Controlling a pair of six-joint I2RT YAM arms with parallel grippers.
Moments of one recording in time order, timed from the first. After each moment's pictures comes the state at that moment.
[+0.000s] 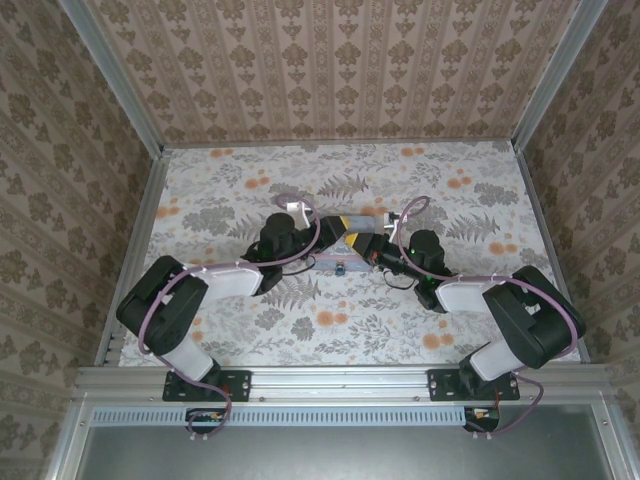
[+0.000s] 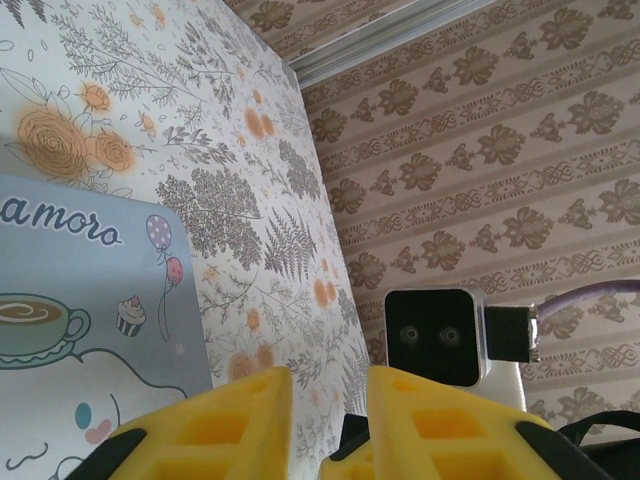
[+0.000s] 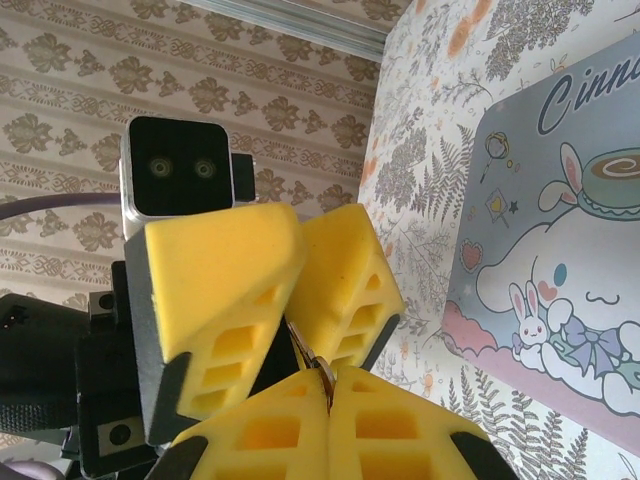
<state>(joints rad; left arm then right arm) -0.73 1.61 0.70 0.75 0.35 -1.11 0.47 1.50 0.44 0.97 -0.50 1.22</state>
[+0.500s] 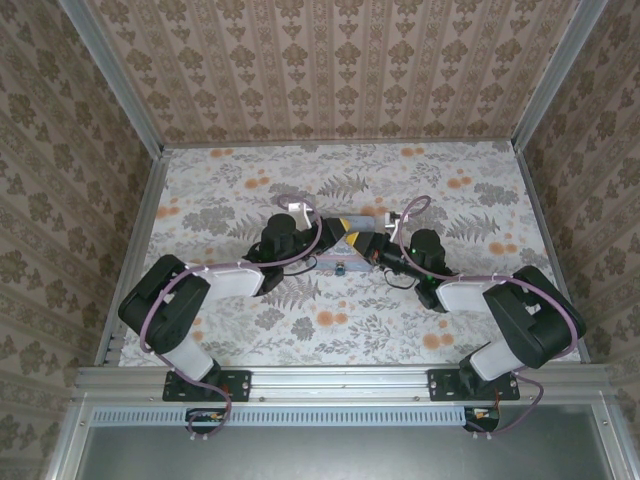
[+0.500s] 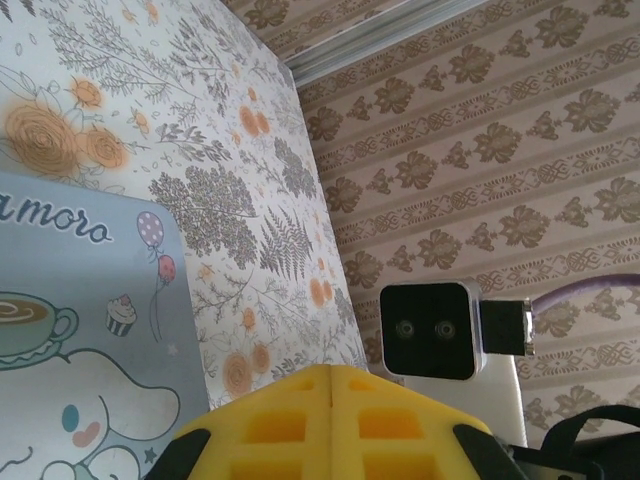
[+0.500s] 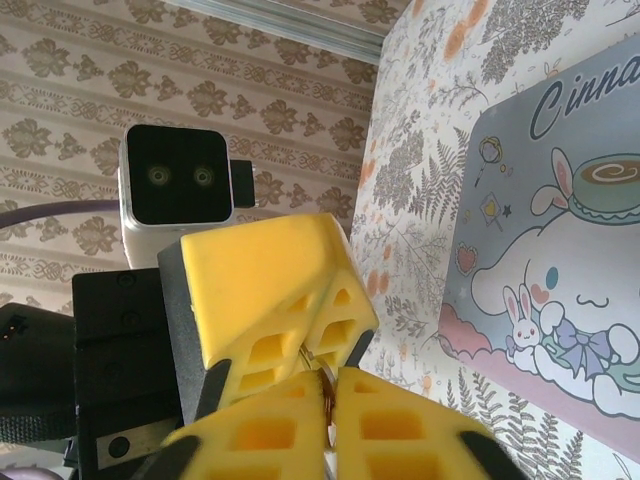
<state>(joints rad) -0.74 1.61 0.70 0.77 0.35 -1.11 0.46 1.49 0.44 0.96 -0.51 1.22</state>
